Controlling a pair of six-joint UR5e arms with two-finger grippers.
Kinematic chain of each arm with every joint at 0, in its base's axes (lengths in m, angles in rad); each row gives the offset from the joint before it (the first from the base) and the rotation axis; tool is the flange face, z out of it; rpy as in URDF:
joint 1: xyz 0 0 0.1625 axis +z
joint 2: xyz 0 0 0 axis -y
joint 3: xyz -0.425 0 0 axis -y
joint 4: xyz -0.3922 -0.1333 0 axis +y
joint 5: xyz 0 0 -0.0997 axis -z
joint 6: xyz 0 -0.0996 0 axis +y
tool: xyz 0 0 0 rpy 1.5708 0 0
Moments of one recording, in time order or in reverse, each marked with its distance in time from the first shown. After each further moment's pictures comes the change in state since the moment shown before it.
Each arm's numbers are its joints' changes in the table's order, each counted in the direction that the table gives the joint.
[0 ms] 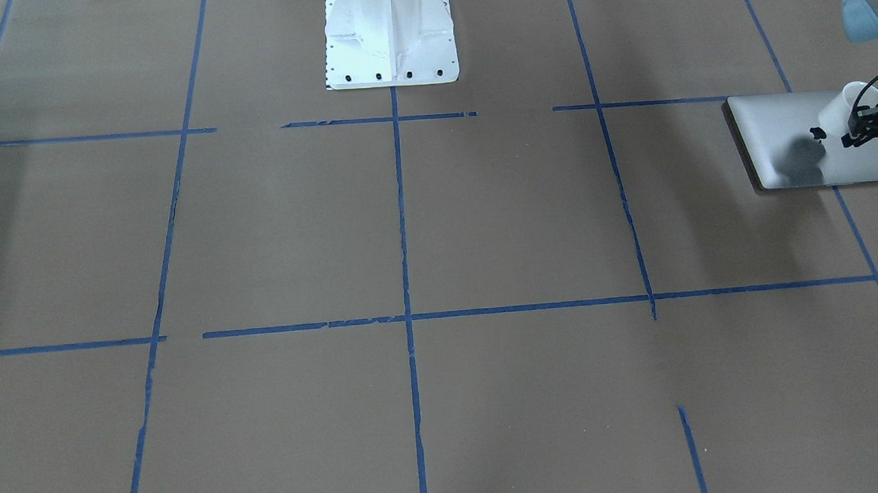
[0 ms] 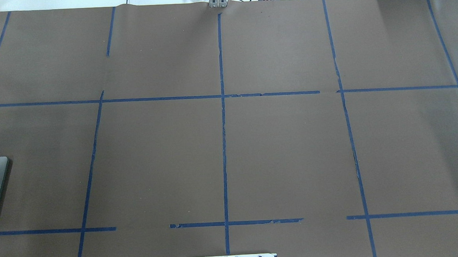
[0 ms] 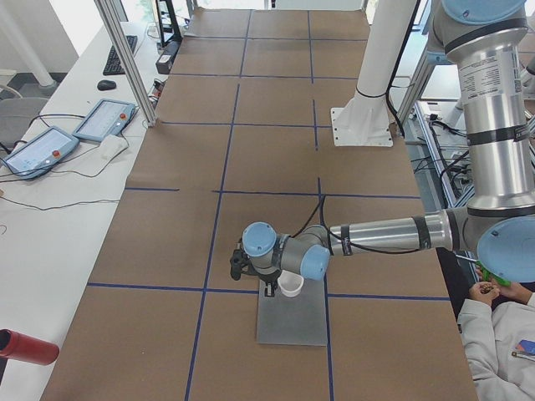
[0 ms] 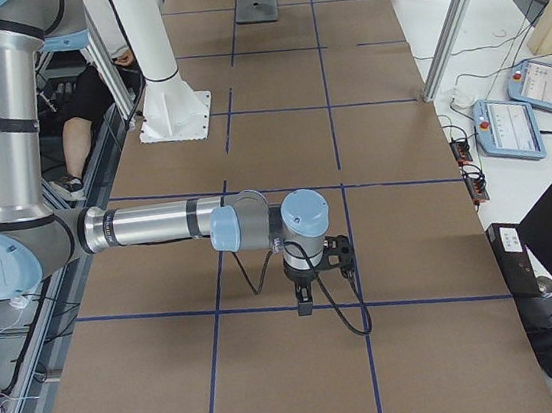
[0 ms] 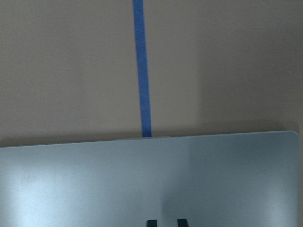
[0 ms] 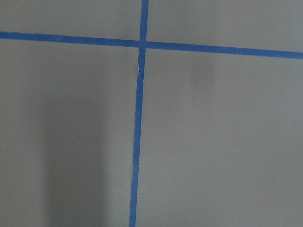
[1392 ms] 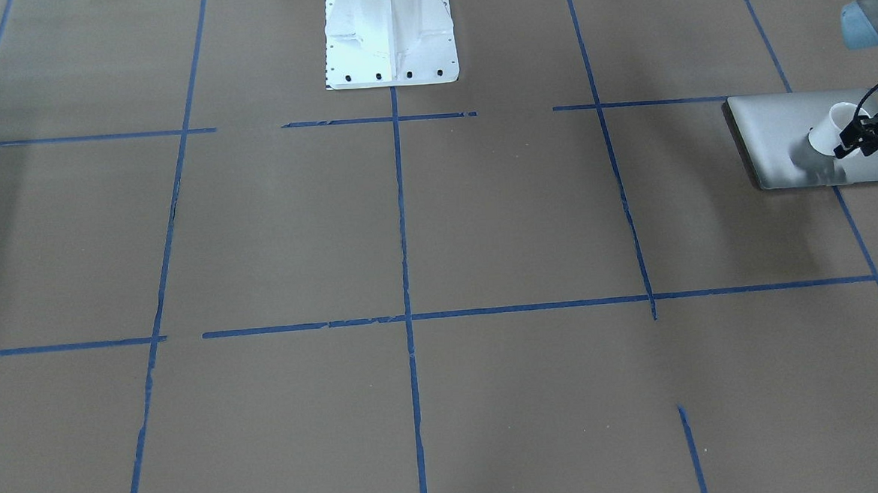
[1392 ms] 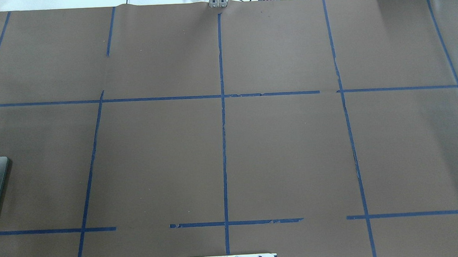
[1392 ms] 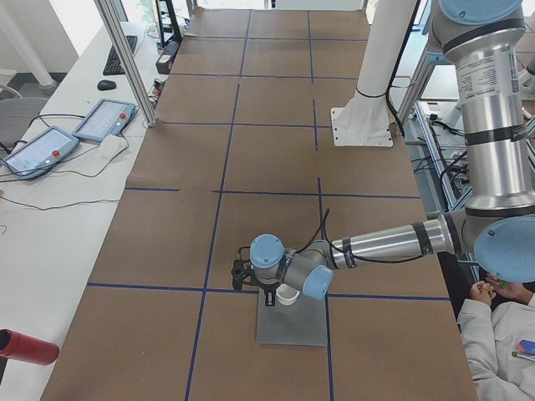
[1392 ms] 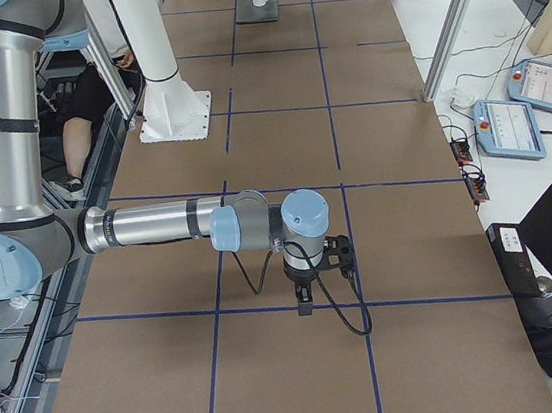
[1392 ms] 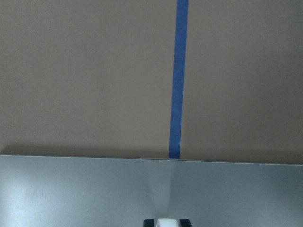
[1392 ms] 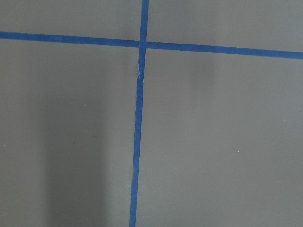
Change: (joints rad) left arm 0.021 -0.003 0.057 0.163 0.031 0.146; right arm 0.000 0.000 0.000 0.000 0.001 0.000
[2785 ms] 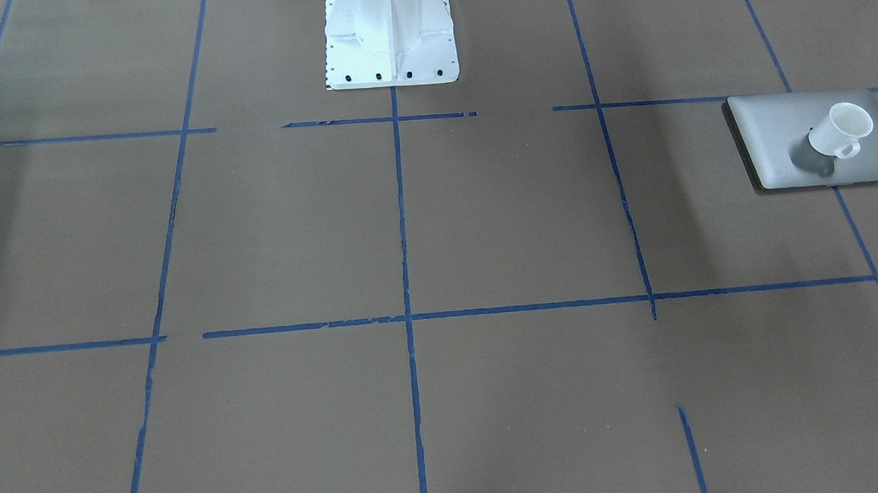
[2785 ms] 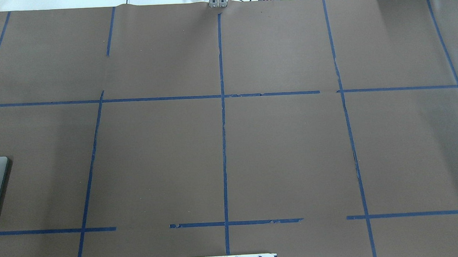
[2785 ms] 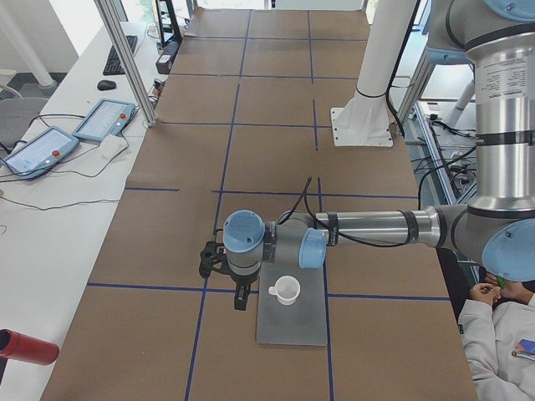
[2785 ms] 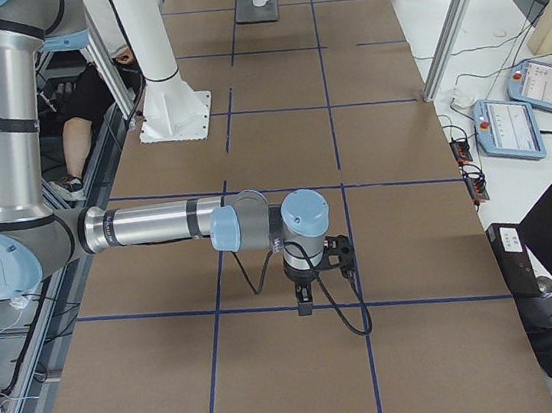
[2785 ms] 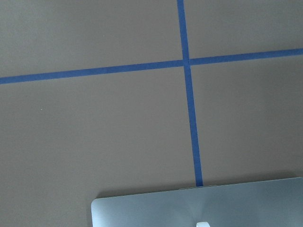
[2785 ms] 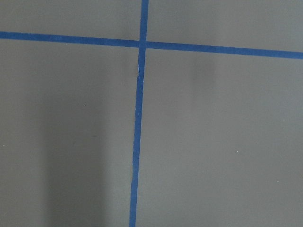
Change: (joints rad) left arm -0.323 -0.098 -0.183 -0.511 -0.005 -0.516; right arm 0.000 0.000 0.000 0.000 0.000 0.000
